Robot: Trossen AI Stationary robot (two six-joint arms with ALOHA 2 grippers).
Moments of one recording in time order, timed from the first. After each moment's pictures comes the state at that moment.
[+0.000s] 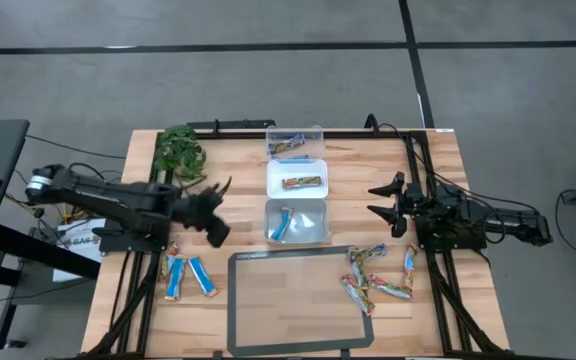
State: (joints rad) left arm -0.15 0.98 0.74 -0.70 -0.12 -0.96; right arm -0.13 0.01 0.01 0.01 0.00 0.08
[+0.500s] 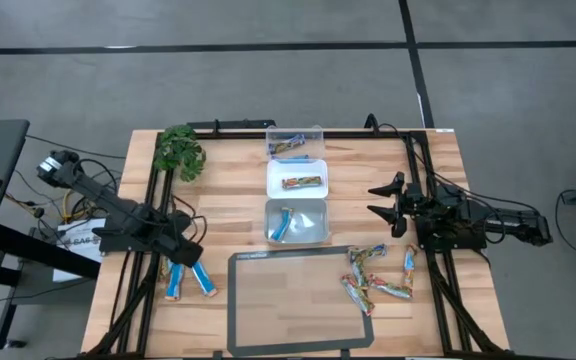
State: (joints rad) left arm -0.55 0.98 0.74 -1.18 -0.03 -1.64; right arm -0.13 0.01 0.01 0.01 0.00 0.08
